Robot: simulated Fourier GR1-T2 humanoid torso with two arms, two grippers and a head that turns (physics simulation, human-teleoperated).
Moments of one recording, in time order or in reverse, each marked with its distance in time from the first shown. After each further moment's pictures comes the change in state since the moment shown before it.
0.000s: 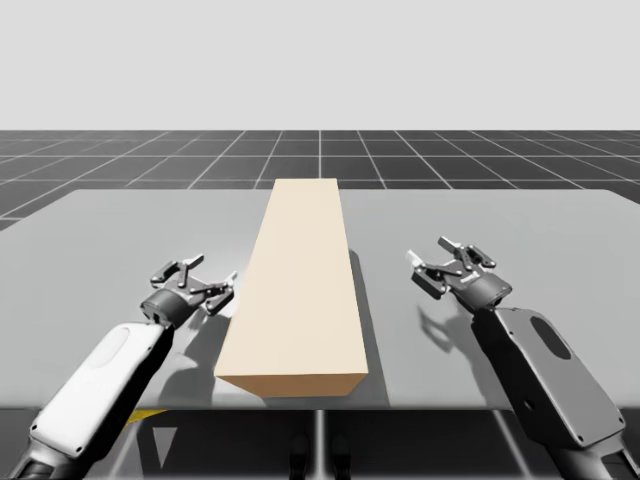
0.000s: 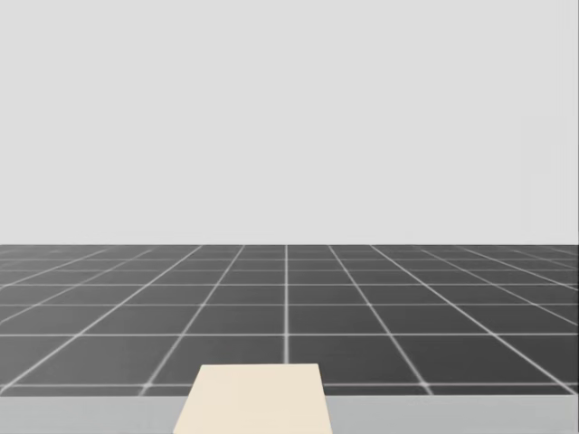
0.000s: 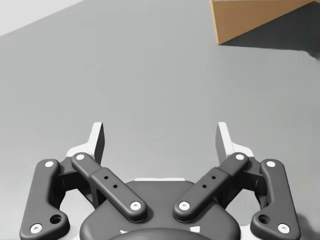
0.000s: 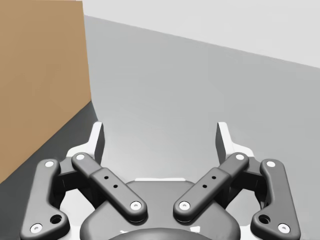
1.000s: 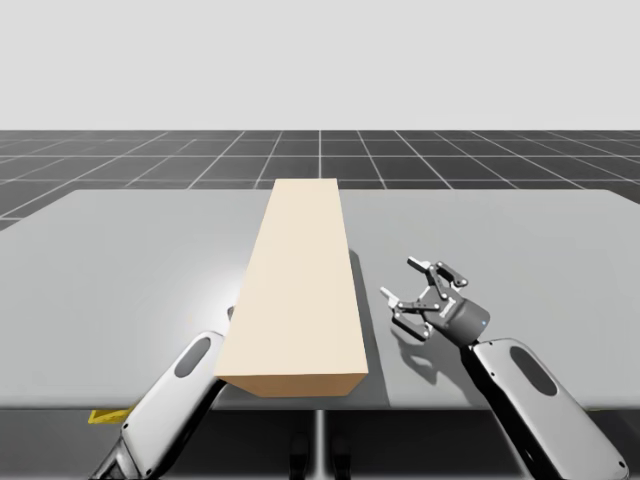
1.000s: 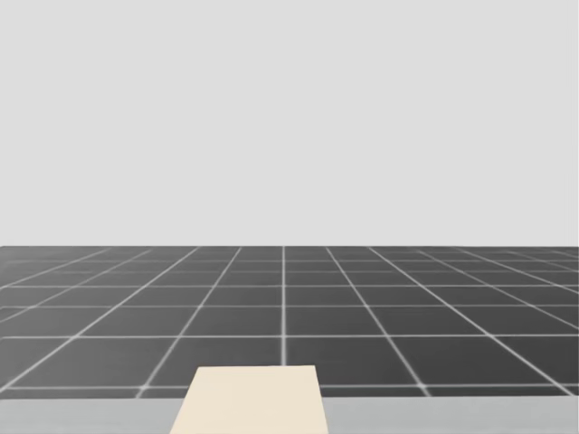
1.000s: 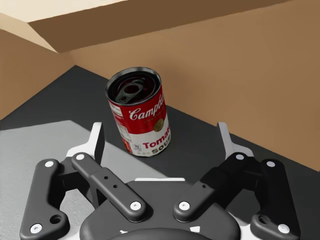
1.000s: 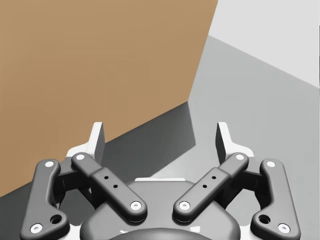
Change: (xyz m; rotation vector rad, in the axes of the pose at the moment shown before) left arm 0.030 -0.131 -0.028 -0.528 -0.124 -0.003; right arm -0.022 0.051 0.017 0.300 -0.078 0.159
